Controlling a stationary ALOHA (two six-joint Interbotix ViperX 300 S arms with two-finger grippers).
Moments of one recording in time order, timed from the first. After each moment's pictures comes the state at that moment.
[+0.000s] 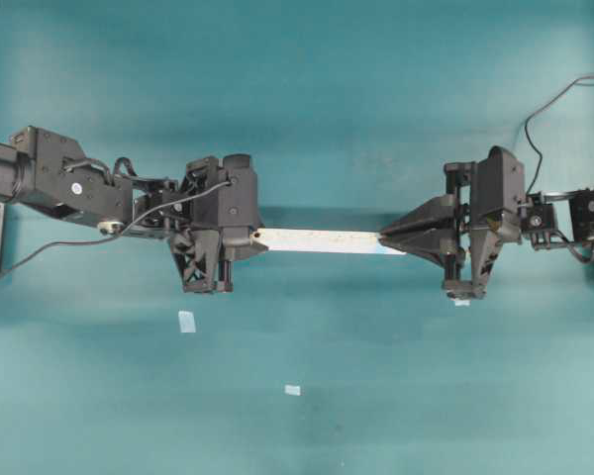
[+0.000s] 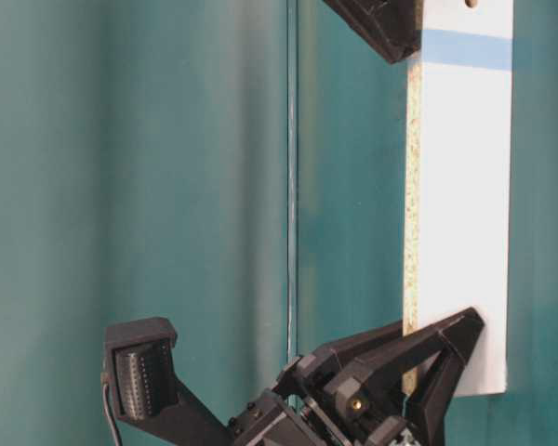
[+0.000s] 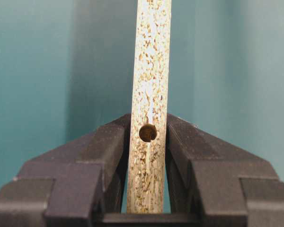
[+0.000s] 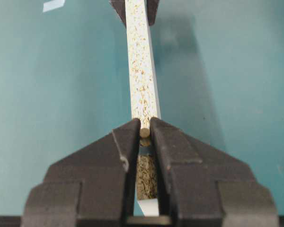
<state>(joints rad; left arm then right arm) 0.01 0.12 0.76 -0.06 -0.06 0.06 0.01 0.03 1.17 -0.02 -0.80 0.39</state>
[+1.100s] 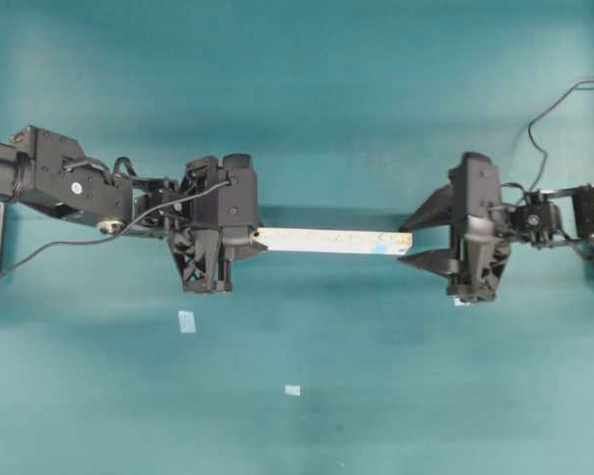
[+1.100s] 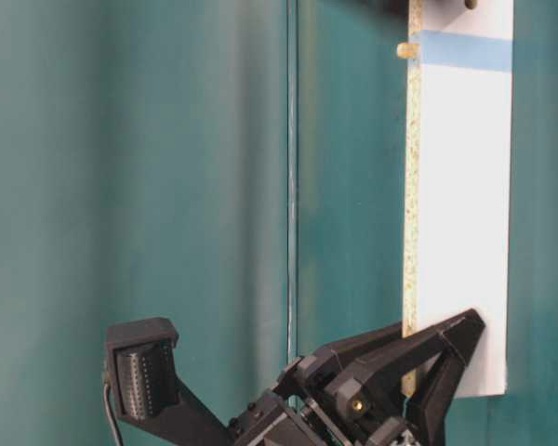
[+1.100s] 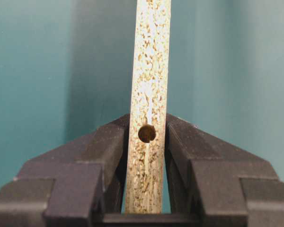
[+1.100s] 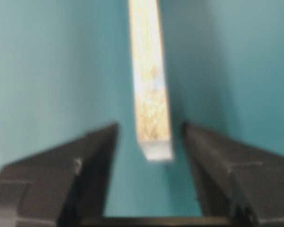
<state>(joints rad) 0.01 0.12 0.76 -0.06 -0.06 0.06 0.01 -0.09 1.14 -0.03 -0.55 0.38</state>
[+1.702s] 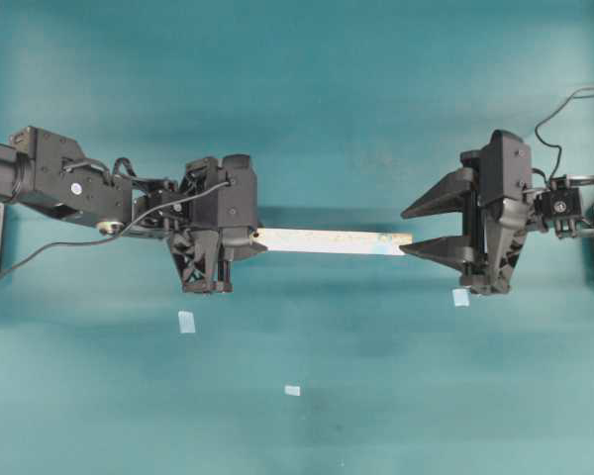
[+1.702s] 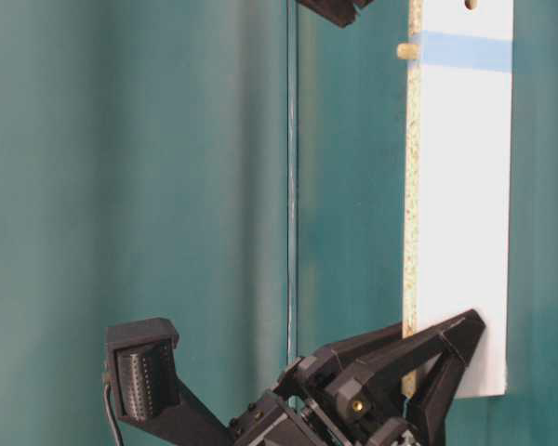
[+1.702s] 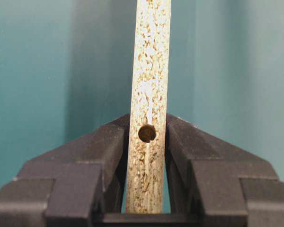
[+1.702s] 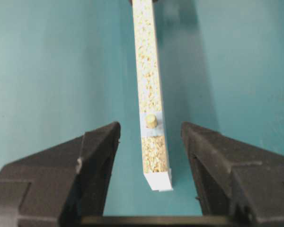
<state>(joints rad) 0.01 0.12 0.76 -0.06 -0.06 0.06 0.00 -0.27 1.15 -0.03 -0.46 0.38</state>
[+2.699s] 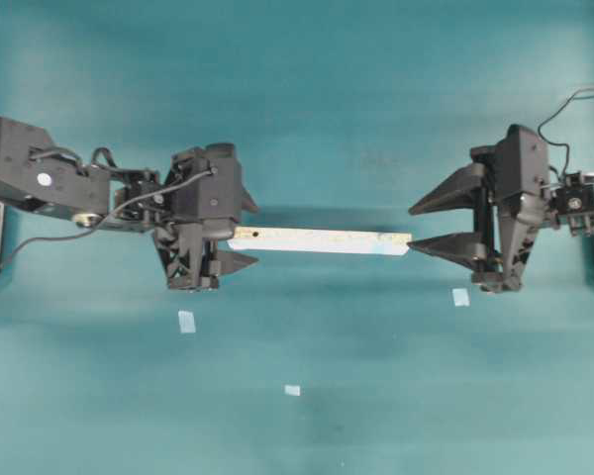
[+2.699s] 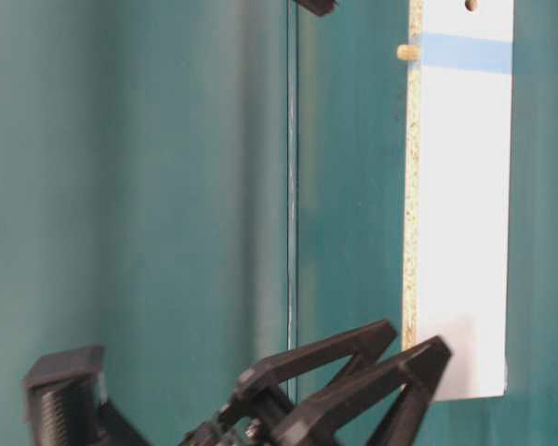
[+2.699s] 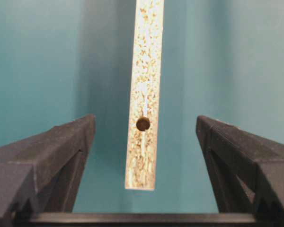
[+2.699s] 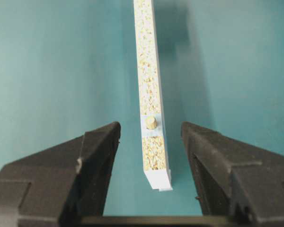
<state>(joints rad) 0.01 -0.01 0.79 -0.06 0.00 0.07 0.00 -0.35 1.17 -0.03 -0.44 0.38</state>
